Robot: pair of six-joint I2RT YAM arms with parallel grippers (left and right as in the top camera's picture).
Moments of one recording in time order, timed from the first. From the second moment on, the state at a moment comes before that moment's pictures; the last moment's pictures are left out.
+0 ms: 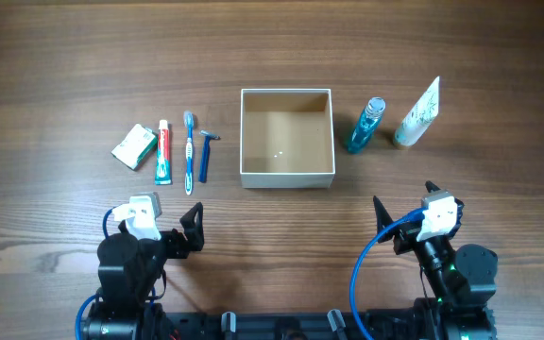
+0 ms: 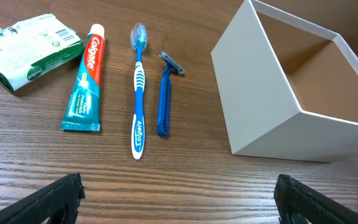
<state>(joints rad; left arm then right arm) -0.04 0.20 0.14 -0.45 0.21 -0.30 0.01 0.02 0.13 -0.36 -0.24 -0.10</state>
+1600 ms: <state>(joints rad) -0.04 0.20 0.14 -0.45 0.21 -0.30 0.02 1.08 1.48 -1.01 -0.55 0.17</state>
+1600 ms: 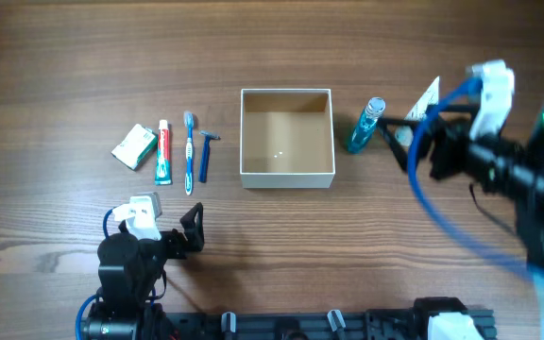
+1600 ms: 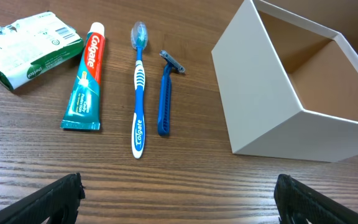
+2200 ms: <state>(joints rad) -0.04 0.20 0.14 -0.45 0.21 -0.30 0.22 1.85 1.88 -1.31 -0.02 0.51</state>
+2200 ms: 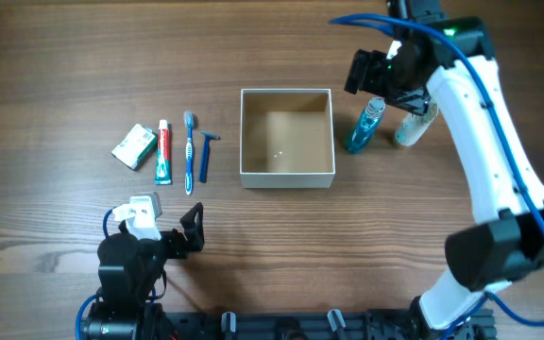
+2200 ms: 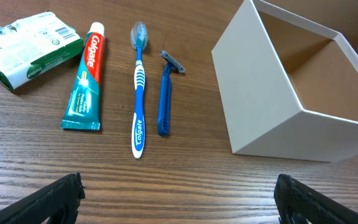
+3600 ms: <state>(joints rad) -0.04 0.20 0.14 -0.45 0.21 -0.30 0.56 1.43 1.67 -1.10 0.10 0.39</state>
